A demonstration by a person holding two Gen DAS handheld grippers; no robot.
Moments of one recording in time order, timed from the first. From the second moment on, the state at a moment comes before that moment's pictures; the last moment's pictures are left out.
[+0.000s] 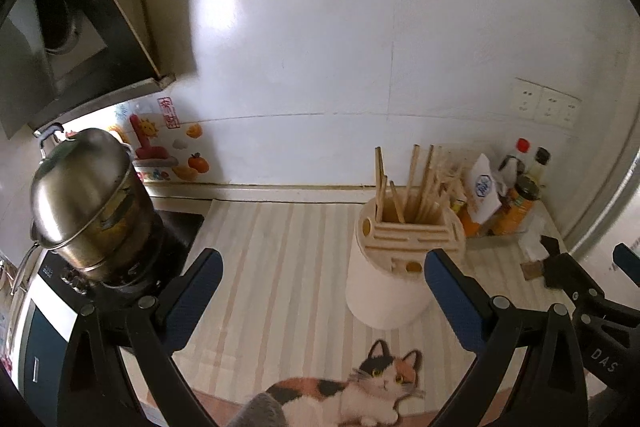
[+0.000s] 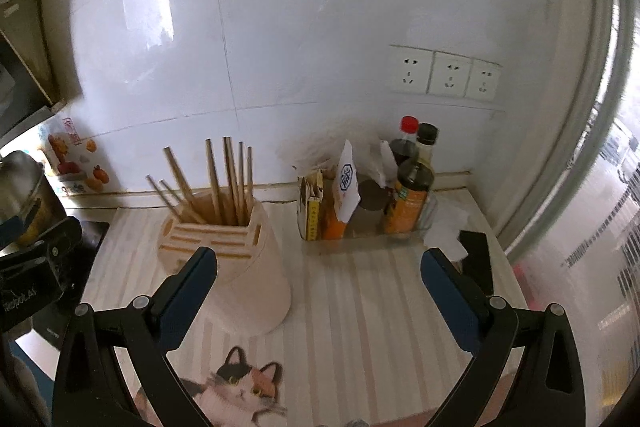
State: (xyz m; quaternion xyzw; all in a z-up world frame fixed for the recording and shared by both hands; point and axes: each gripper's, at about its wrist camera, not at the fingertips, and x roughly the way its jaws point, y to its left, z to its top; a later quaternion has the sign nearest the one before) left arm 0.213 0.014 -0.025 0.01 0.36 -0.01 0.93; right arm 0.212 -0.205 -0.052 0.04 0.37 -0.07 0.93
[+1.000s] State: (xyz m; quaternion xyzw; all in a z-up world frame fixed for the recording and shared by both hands) left arm 0.075 0.047 0.036 0.01 0.32 -0.01 0.95; right arm 0.024 -0.174 0.047 0.03 0.27 -0.09 0.96
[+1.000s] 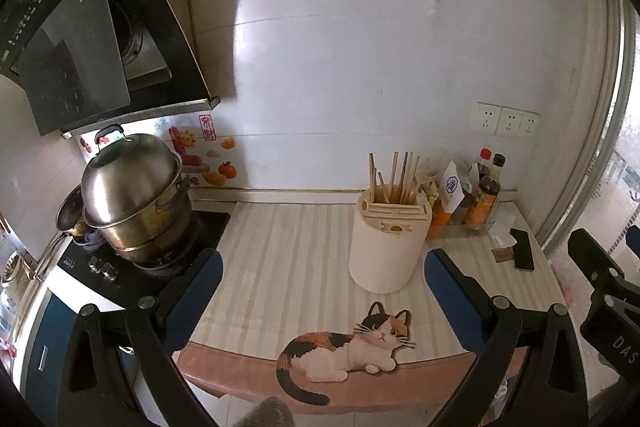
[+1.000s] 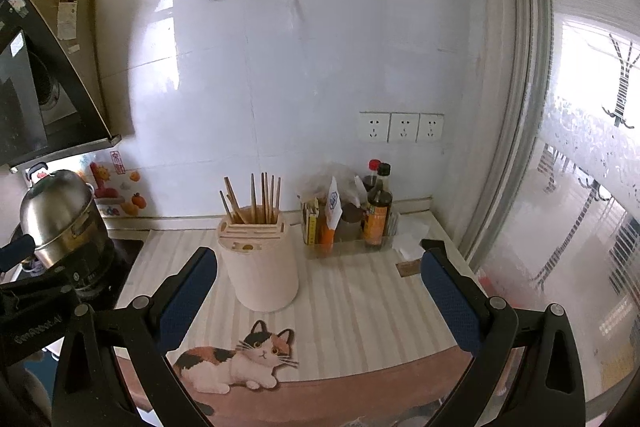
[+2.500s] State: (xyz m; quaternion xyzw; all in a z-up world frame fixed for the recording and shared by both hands) left arm 0.085 0.030 0.028 0.01 0.33 0.01 0.94; right arm 0.057 -0.192 0.032 0.02 0.30 -0.07 0.95
